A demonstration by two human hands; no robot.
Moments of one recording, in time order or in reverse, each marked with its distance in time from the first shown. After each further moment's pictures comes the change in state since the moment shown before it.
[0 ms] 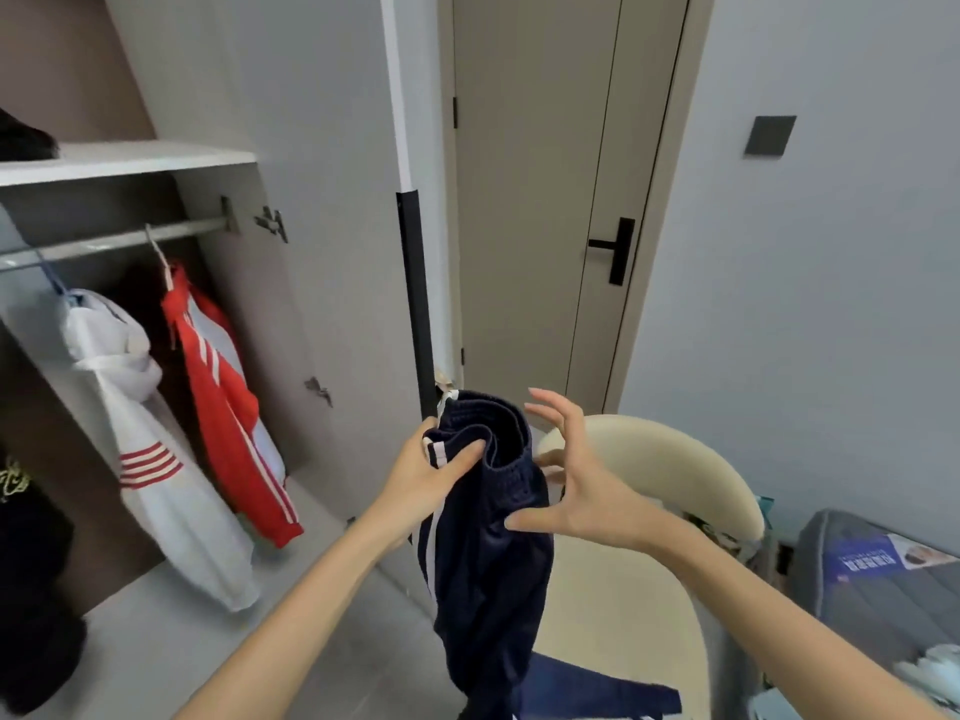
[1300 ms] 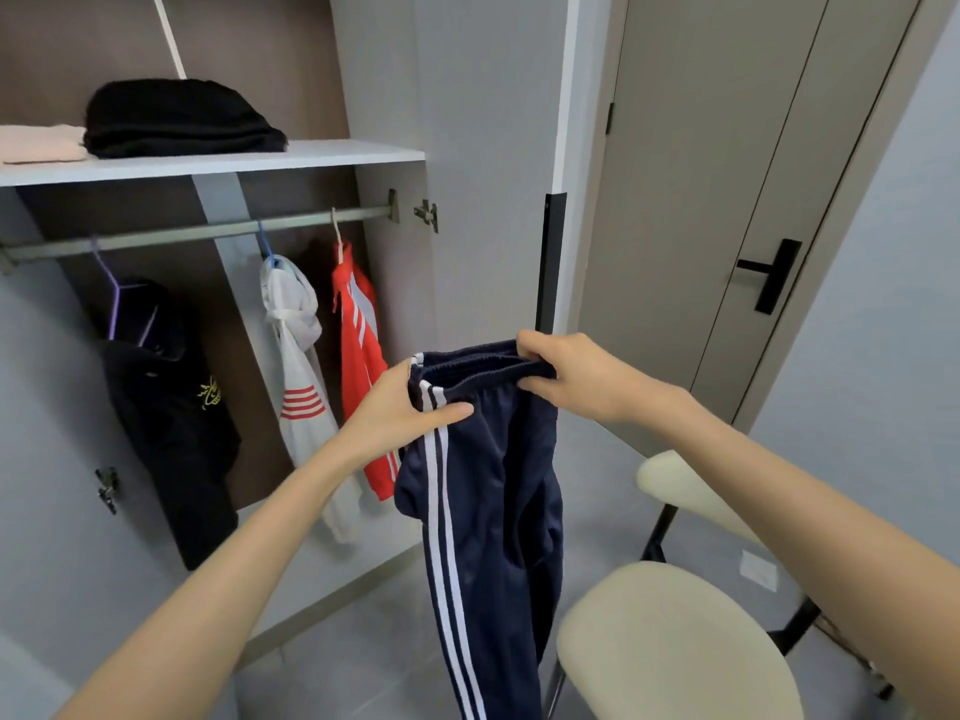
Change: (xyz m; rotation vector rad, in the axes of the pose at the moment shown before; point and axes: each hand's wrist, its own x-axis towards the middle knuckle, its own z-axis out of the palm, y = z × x) left_hand -0.042 0.045 -0.120 0.459 0.259 0.218; right_hand 0.120 -0.089 0.021 -0.630 -0.182 -0.358
